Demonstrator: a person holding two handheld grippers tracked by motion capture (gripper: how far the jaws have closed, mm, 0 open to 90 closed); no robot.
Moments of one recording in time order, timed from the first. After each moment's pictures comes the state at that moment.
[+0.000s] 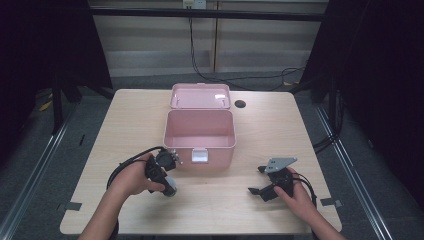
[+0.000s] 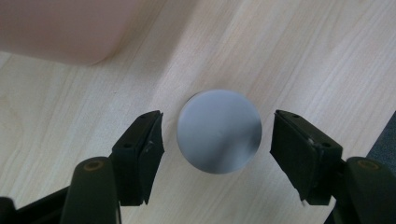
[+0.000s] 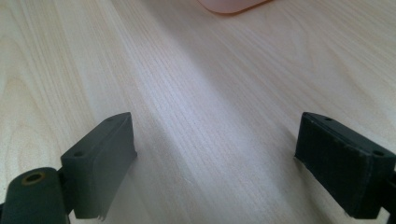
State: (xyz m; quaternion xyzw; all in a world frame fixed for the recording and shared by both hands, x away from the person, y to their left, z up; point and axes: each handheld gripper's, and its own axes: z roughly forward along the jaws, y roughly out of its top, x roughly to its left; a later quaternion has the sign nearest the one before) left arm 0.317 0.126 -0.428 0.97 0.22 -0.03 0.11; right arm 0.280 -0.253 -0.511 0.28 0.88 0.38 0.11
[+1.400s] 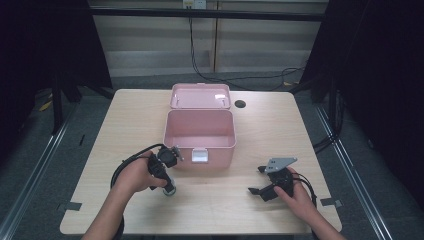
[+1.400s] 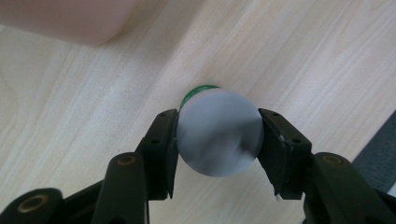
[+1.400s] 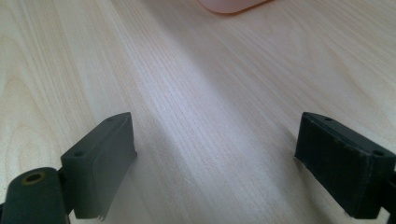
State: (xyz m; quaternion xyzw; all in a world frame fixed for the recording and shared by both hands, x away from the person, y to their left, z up) left arm 0.325 0.122 -0.424 0.96 0.27 -0.05 0.08; right arm 0.280 -0.253 -0.511 0.28 0.88 0.38 0.11
